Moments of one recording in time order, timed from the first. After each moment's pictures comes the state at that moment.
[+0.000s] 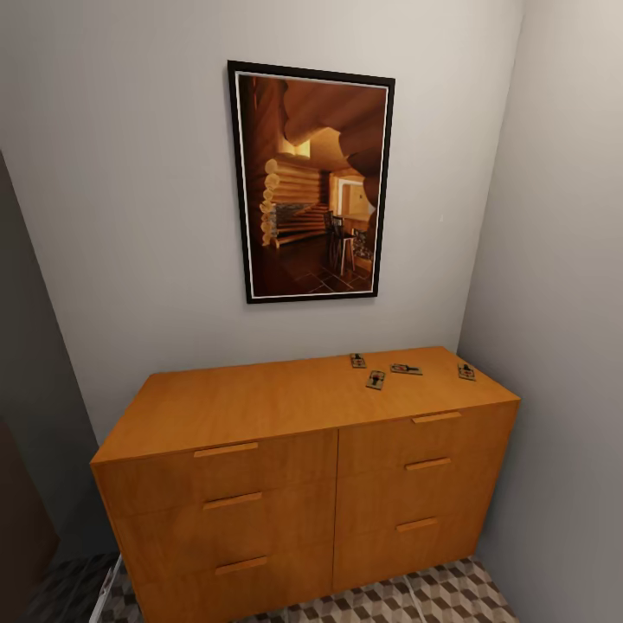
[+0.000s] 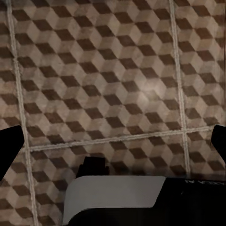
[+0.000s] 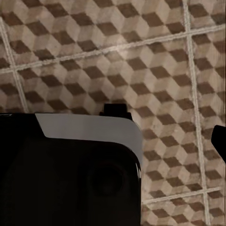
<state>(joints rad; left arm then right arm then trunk) 0.00 0.00 0.01 -0.51 0.09 0.13 0.00 0.00 -0.02 0.00 -0.31 0.01 0.10 0.01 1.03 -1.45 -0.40</state>
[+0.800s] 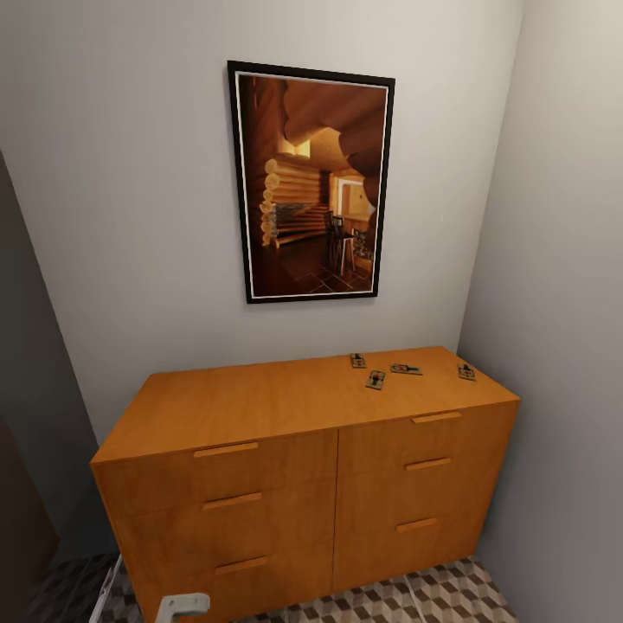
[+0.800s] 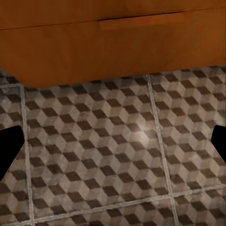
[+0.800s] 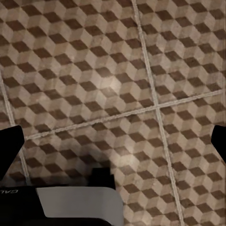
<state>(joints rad) 0.00 0.02 0.01 -1.06 0.08 0.47 0.00 0.00 -0.06 -0.03 -0.90 0.00 0.55 0.01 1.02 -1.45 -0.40</state>
